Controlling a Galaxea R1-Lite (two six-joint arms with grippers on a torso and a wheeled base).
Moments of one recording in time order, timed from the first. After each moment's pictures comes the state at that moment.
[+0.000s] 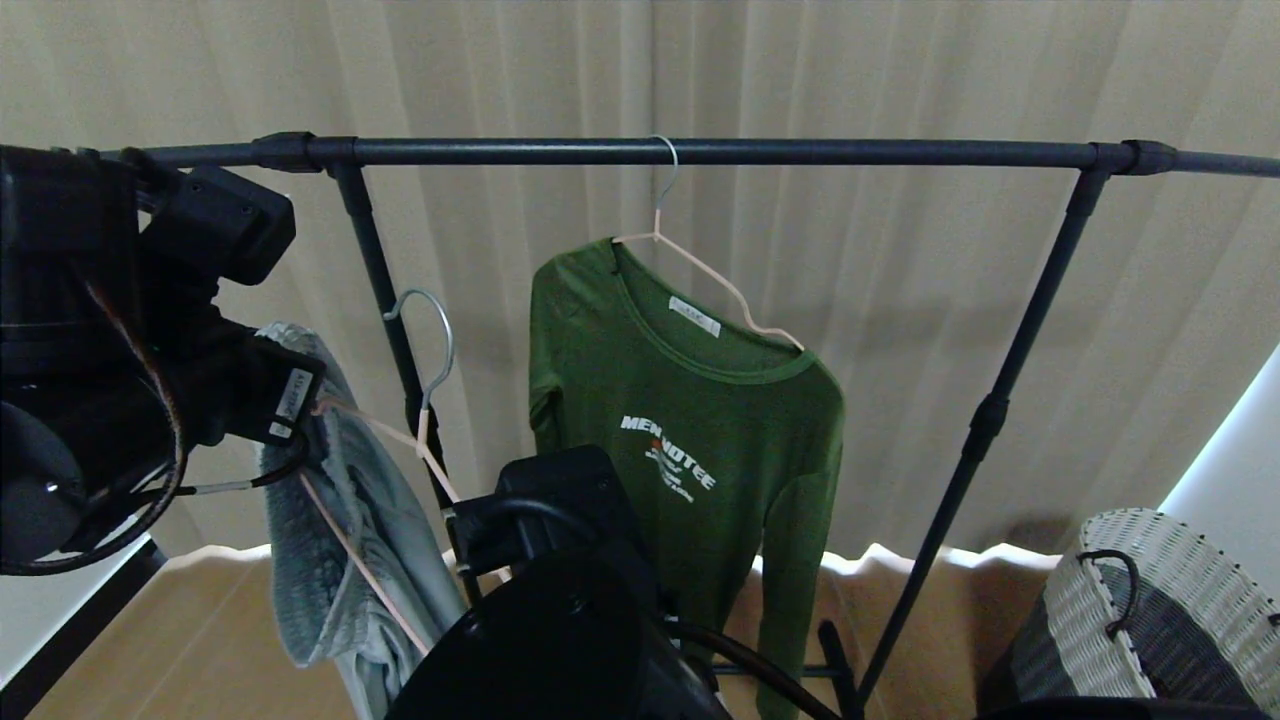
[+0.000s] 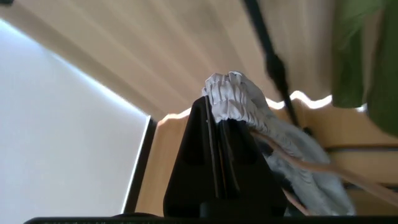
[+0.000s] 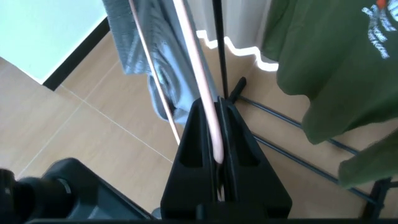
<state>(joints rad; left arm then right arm) -0.49 1.37 -0.94 -0.09 0.74 0.34 1.32 1.92 -1.27 -0.08 -0.62 0.59</state>
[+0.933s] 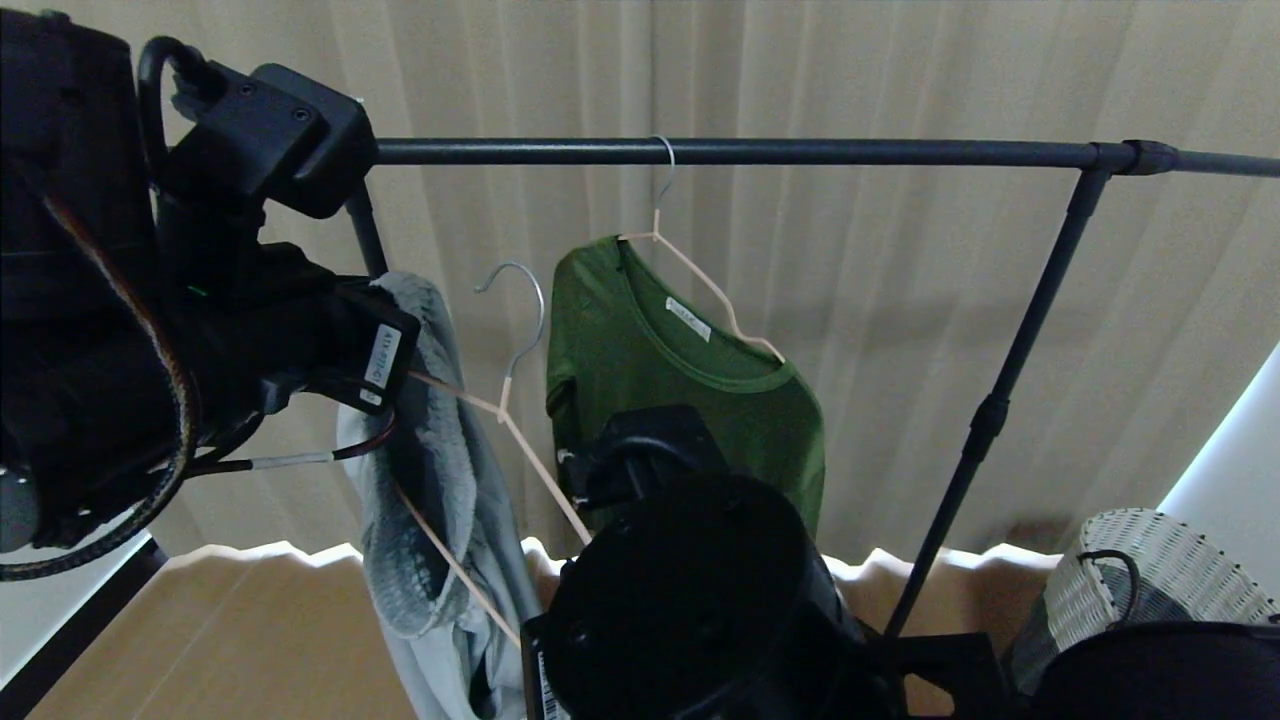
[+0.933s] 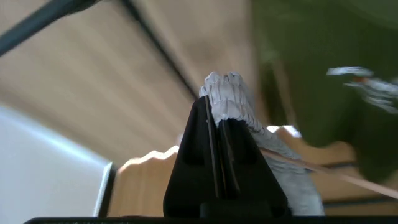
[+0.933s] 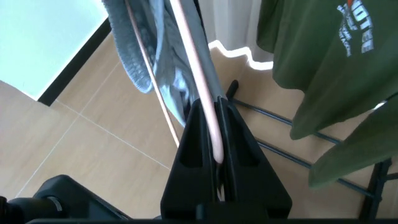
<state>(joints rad) -0.68 1.40 -1.06 -0.09 0.60 0.32 1.26 1.84 -1.18 -0.09 -0.62 0.60</state>
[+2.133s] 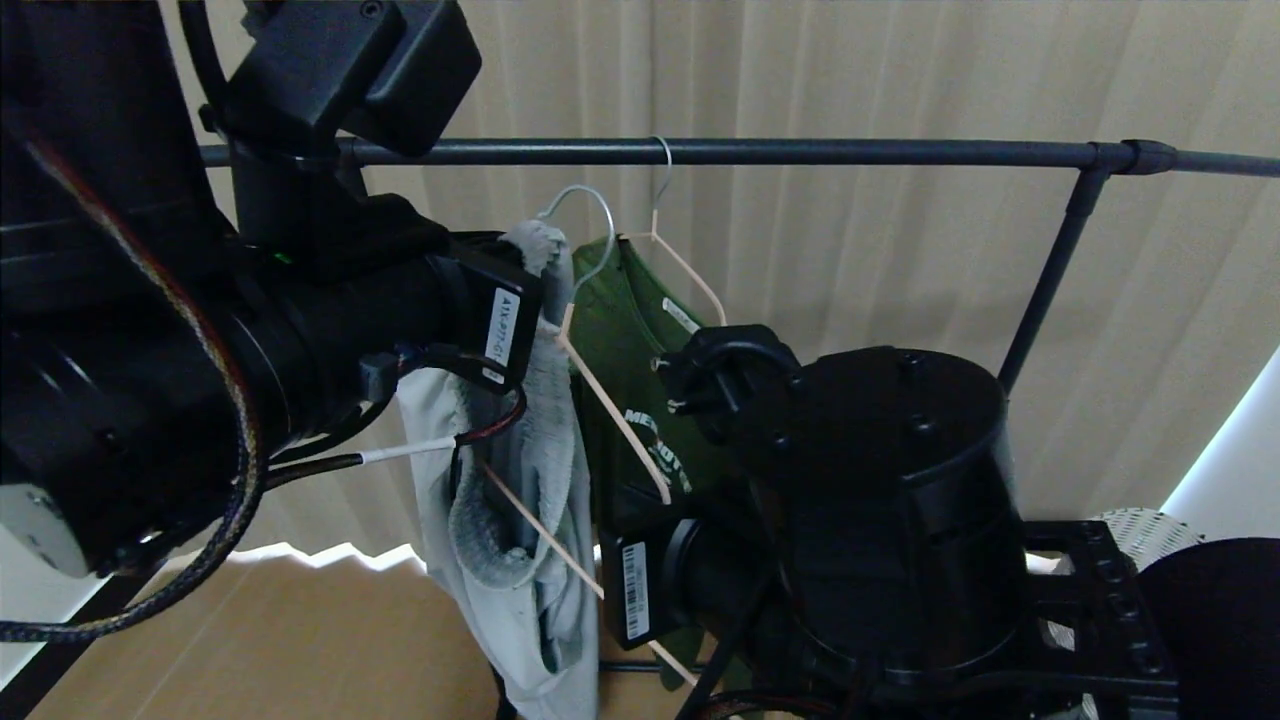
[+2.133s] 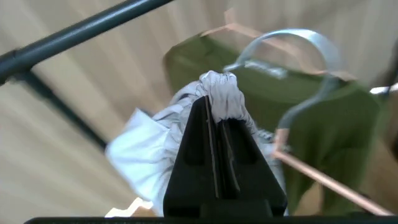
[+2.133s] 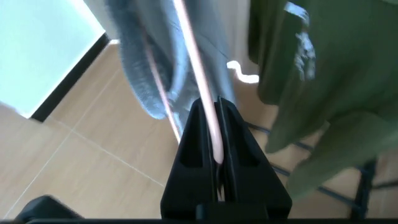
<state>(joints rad) -0.85 1.45 -1.09 -0.29 0.52 0.29 1.13 1.76 -1.10 -0.22 -0.56 0.47</state>
